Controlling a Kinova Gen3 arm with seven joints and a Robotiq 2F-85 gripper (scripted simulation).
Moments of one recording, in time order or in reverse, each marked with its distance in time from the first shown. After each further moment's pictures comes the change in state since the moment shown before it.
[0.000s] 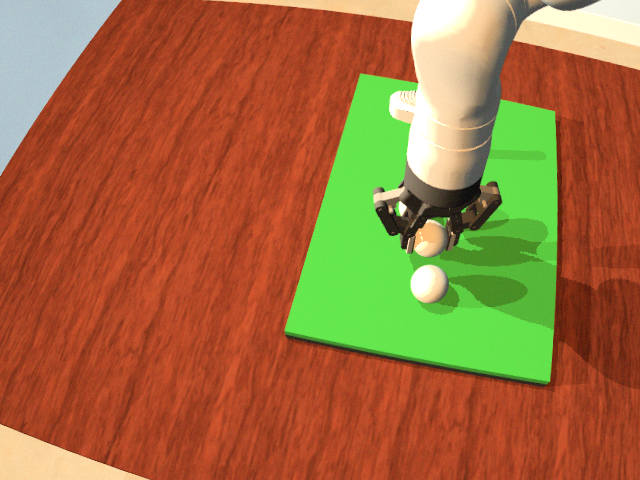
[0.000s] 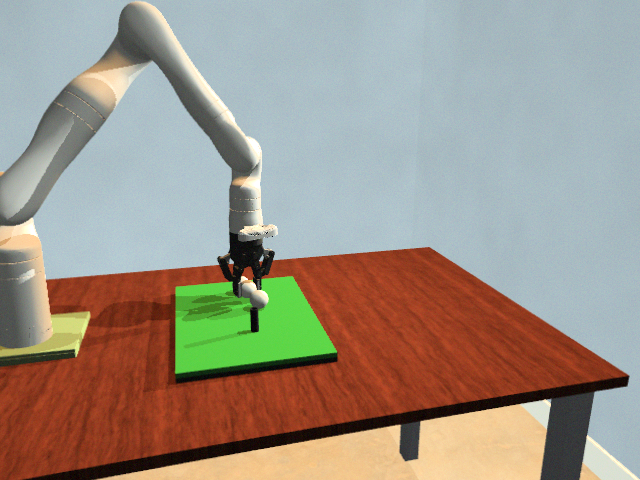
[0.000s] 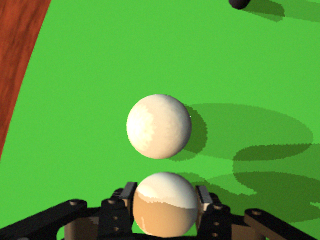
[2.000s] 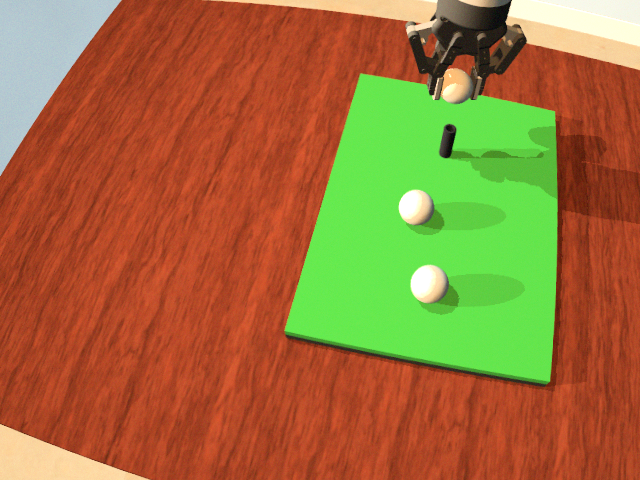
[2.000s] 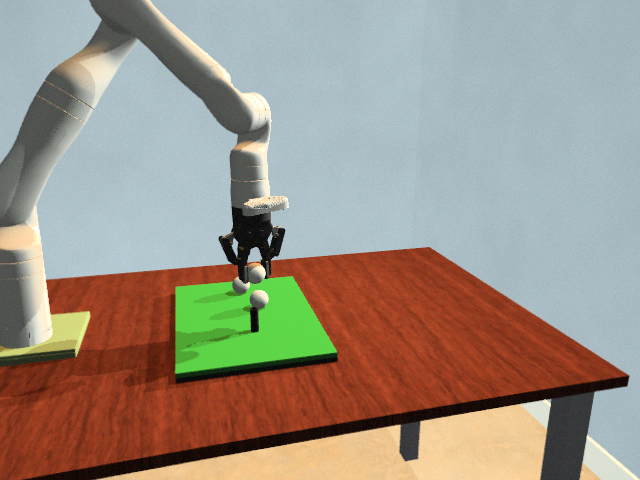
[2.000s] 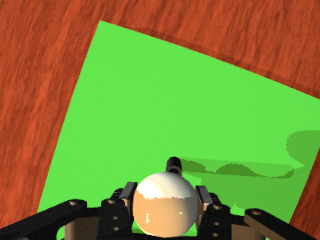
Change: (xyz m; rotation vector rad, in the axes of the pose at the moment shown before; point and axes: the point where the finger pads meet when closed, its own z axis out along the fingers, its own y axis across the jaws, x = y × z) arm 0.148 0.047 -0.095 0.036 0.003 -0.011
